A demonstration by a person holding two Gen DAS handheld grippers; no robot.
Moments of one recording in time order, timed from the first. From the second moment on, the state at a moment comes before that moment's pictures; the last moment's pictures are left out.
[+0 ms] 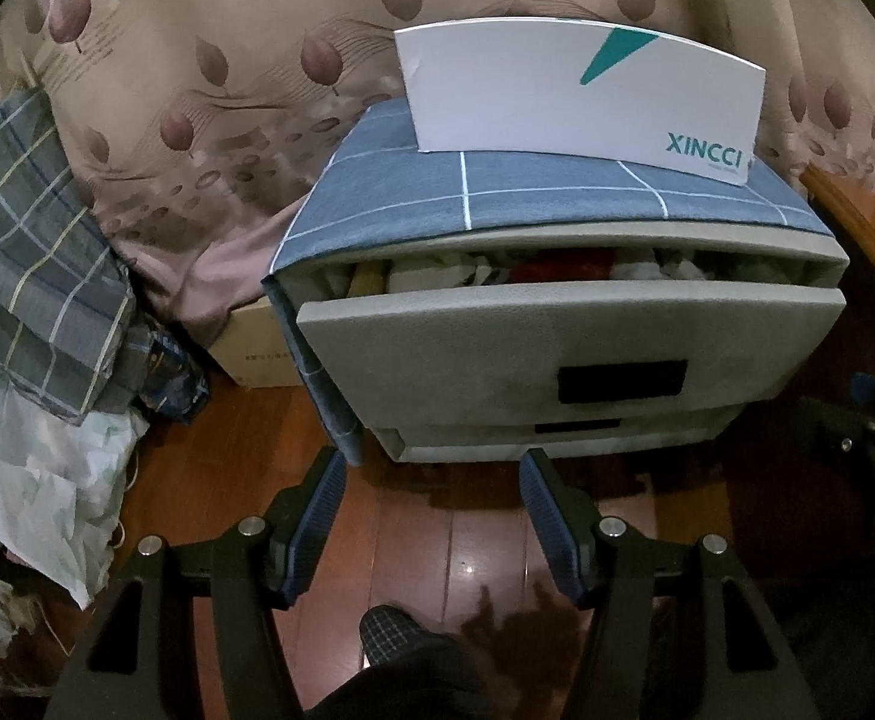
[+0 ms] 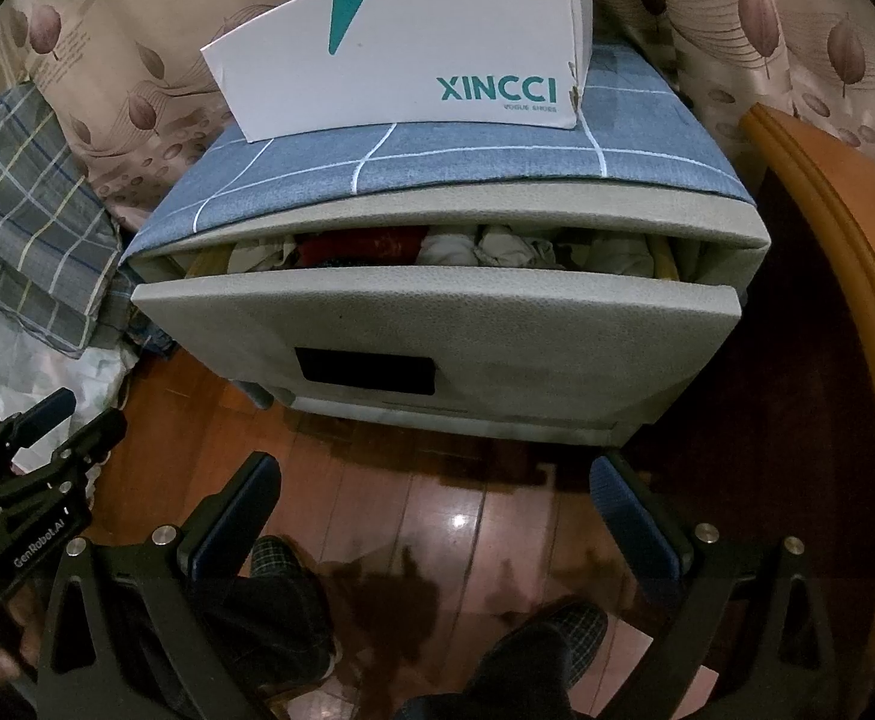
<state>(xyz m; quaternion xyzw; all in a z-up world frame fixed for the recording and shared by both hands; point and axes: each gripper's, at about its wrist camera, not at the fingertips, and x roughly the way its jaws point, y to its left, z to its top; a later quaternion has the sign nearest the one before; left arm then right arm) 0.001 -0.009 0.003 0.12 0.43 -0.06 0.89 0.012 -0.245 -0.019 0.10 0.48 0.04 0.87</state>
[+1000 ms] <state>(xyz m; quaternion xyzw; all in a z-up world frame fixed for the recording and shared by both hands) 0.021 -0.061 -0.025 0.43 0.32 -0.12 0.84 0.012 -0.262 -0.025 0.14 0.49 0.03 0.86</state>
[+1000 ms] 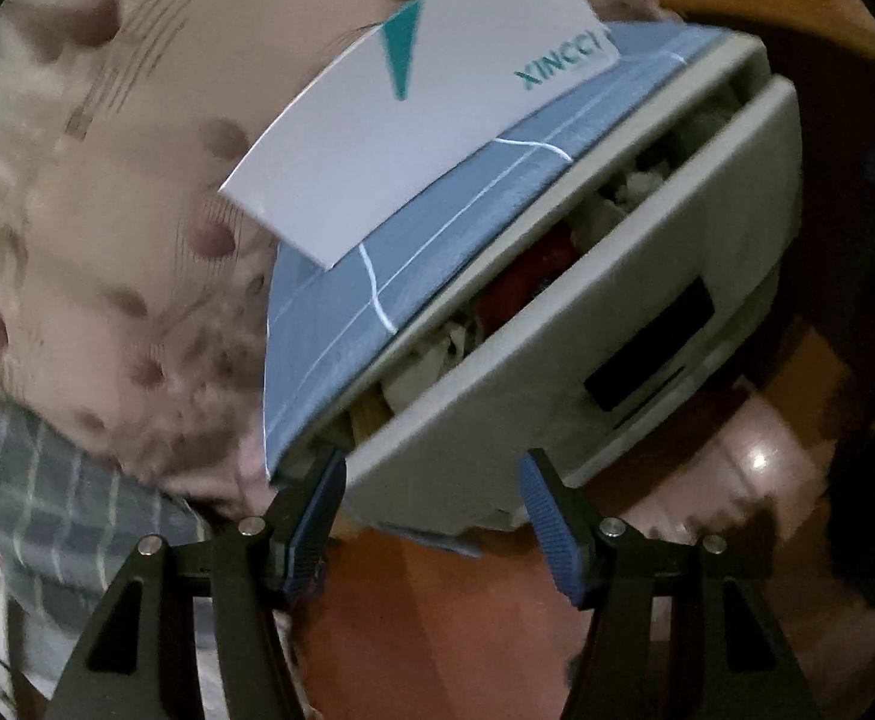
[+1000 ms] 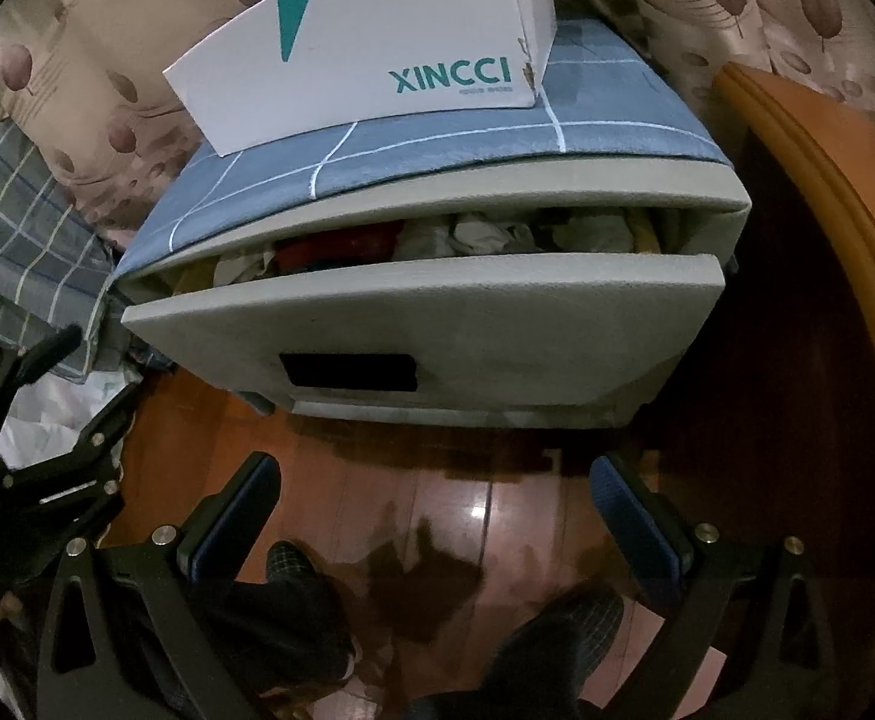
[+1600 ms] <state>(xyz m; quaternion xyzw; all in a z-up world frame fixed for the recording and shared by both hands) 0.087 -0.075 -0.068 0.47 0.34 -0.17 0.79 0.012 -0.268 -0.030 0.16 0.50 0.02 0.85</state>
